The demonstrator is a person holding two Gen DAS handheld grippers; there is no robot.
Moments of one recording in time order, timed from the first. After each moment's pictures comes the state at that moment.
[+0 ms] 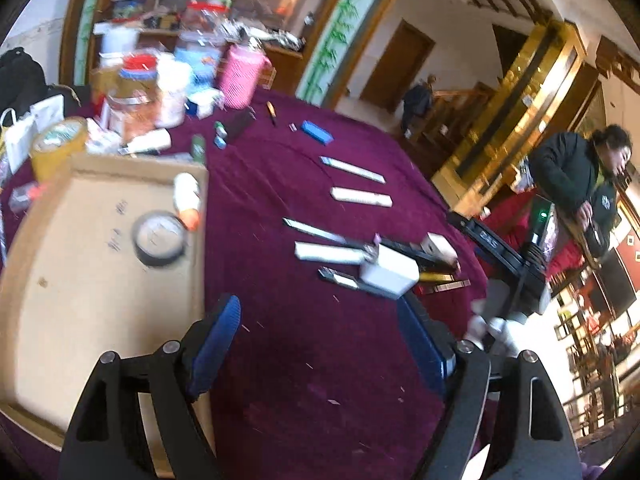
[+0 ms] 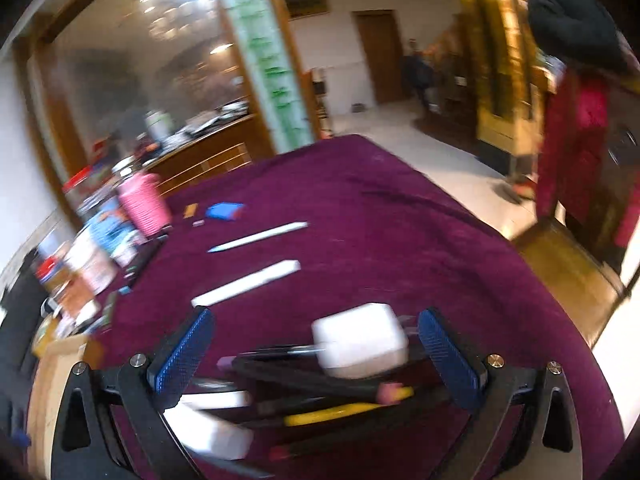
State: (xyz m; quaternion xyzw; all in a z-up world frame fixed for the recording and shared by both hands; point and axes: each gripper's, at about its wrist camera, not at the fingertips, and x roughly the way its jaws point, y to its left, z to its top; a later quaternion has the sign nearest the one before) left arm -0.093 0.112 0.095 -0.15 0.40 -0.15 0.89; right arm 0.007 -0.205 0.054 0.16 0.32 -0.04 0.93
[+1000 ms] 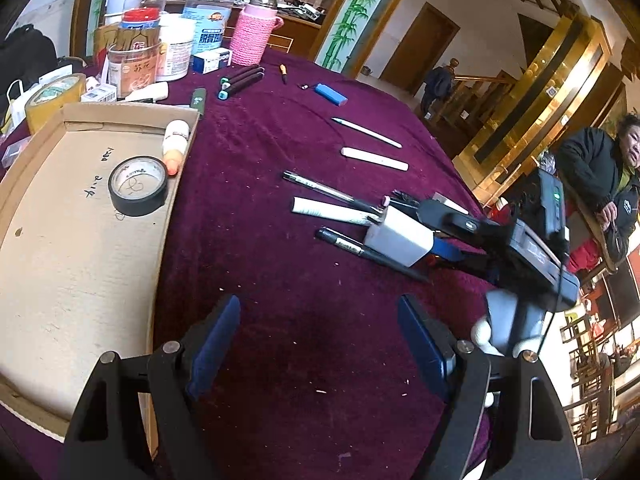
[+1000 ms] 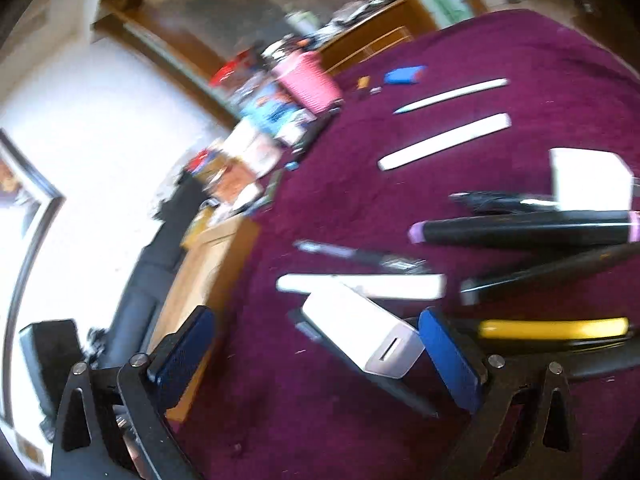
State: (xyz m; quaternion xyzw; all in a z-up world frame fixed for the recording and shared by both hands) left arm -0.086 0.089 0.061 -0.16 0.44 -0.11 0.88; right arm 0.018 -0.139 0.008 0.24 0.43 0.35 0.80
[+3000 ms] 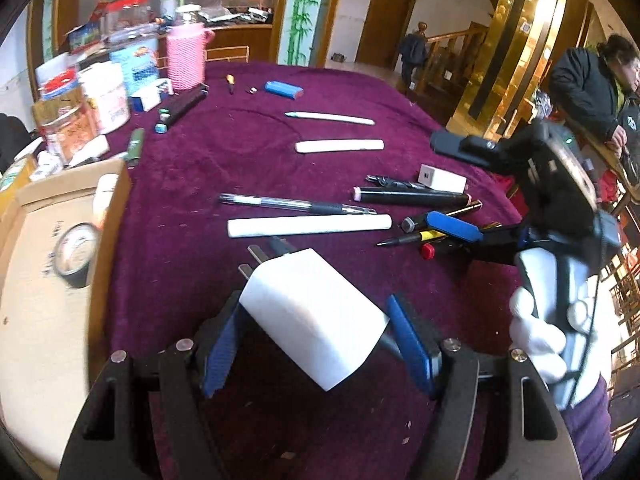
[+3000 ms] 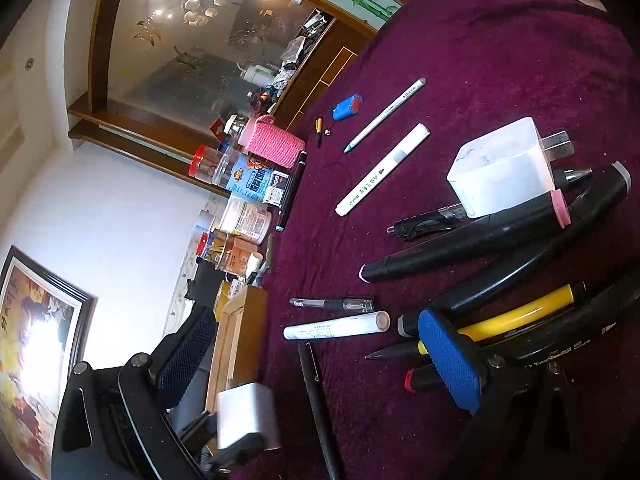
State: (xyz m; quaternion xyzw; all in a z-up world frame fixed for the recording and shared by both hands) left arm -0.057 0.018 0.054 -0.03 0.43 -0.13 0.89; right arm 0.032 -0.210 -0.008 0.40 0.41 0.29 0.76
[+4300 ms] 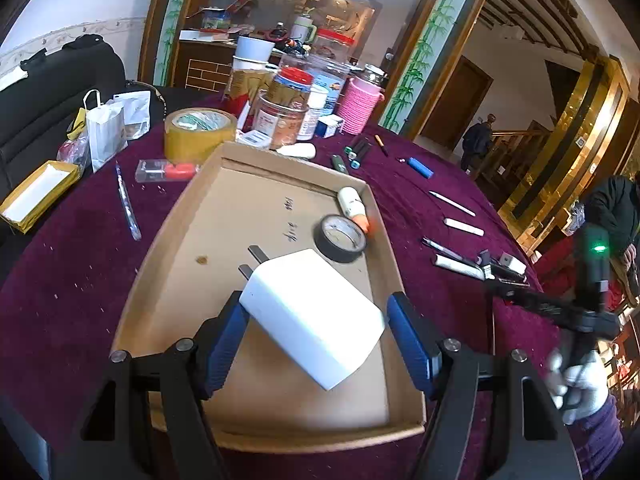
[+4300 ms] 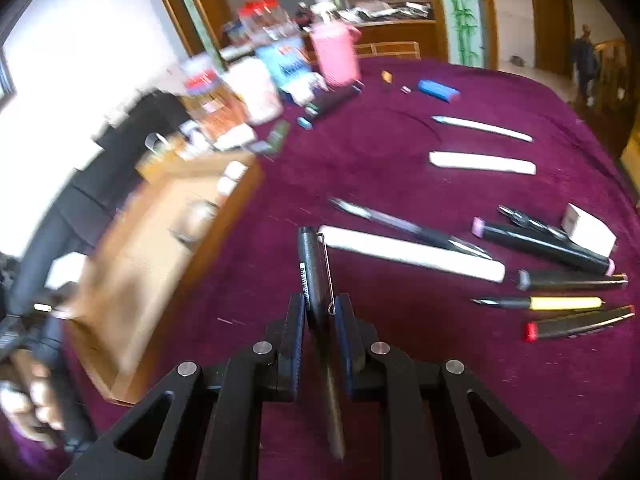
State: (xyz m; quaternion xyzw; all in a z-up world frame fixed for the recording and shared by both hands) left arm -0.141 0.255 0.076 -0.17 0.36 -0.02 0.92; right arm -0.026 -0.040 0.053 0.04 0.45 0.26 0.85
